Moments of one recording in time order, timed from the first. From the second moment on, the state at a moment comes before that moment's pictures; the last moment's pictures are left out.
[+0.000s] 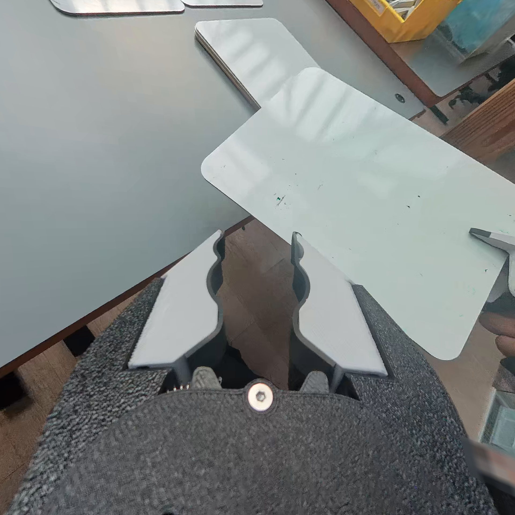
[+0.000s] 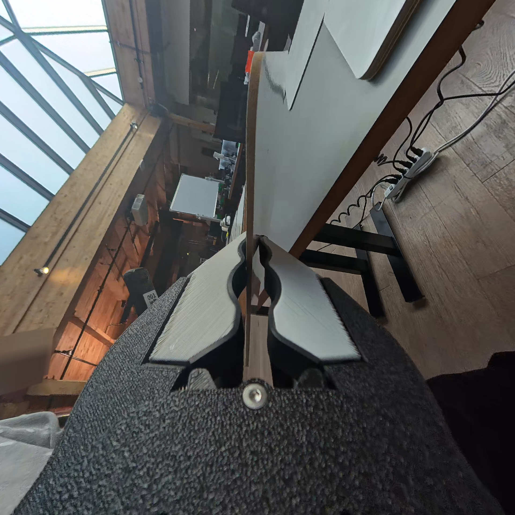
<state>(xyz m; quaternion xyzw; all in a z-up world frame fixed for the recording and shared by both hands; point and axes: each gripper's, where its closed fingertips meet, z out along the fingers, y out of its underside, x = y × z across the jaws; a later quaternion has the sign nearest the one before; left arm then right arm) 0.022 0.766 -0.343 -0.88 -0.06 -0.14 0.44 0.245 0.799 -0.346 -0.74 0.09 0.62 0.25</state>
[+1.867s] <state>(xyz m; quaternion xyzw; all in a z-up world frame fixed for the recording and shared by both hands) 0.125 1.128 -0.413 -0.93 -0.21 -0.24 0.19 0.221 1.247 -0.409 -0.83 -0.42 0.36 -0.01</state>
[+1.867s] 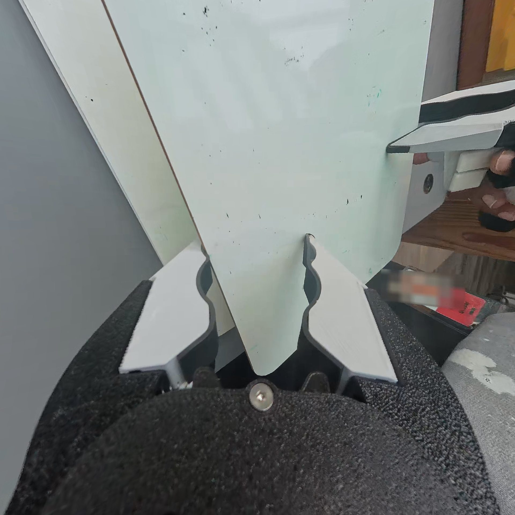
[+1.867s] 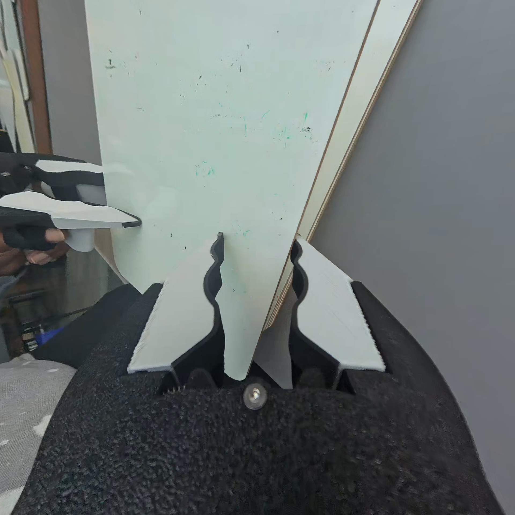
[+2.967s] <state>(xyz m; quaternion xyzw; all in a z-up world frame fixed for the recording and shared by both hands) 0.085 1.114 -0.440 -0.93 -0.23 -0.24 0.14 0.205 1.247 -0.434 -0.88 -0.42 0.23 0.00</state>
